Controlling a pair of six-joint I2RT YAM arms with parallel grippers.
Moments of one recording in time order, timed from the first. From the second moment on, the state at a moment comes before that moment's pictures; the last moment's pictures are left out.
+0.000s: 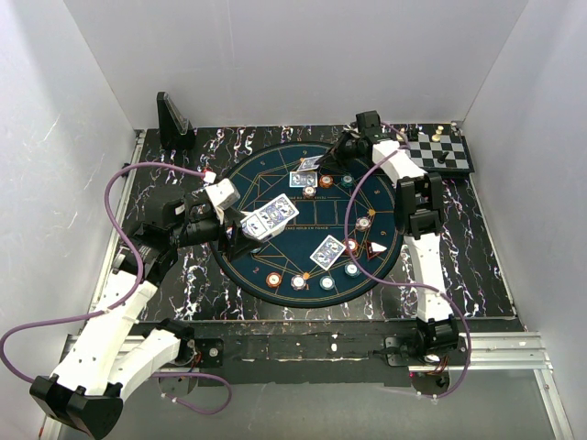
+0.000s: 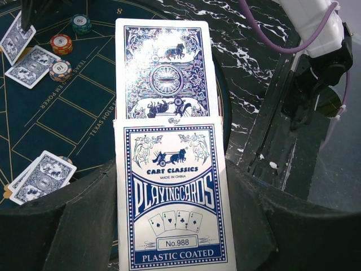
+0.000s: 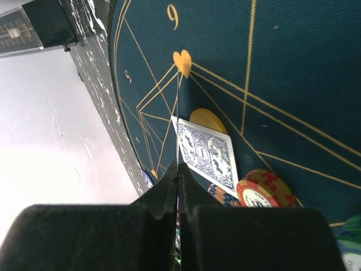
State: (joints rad) left arm -0.37 0.86 0.97 -0.52 0.74 0.14; right arm 0.24 2.55 2.22 -0.50 -0.67 0.95
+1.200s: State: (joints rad) left arm -0.37 0.85 0.97 -0.56 0.77 0.19; right arm 0.52 1.57 1.62 -0.64 -0.69 0.78
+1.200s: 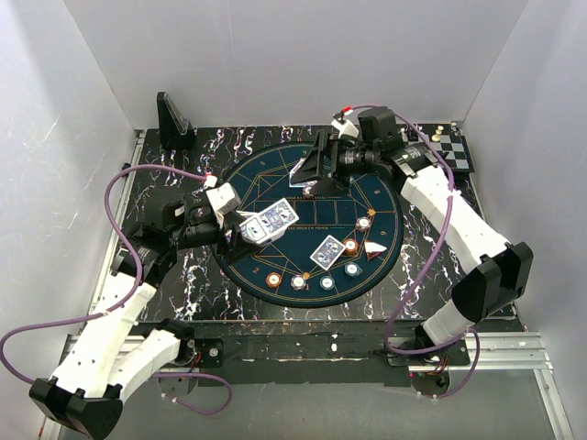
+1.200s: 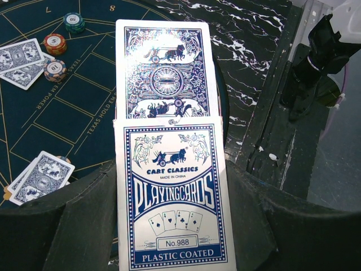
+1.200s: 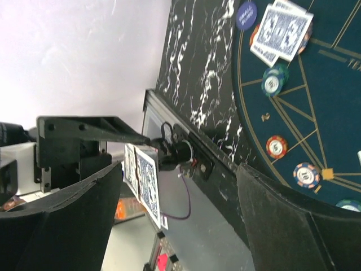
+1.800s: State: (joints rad) left arm -0.37 0.86 0.98 -0.57 0.77 0.19; right arm 0.73 1.56 1.50 -0.60 -0.72 0.83
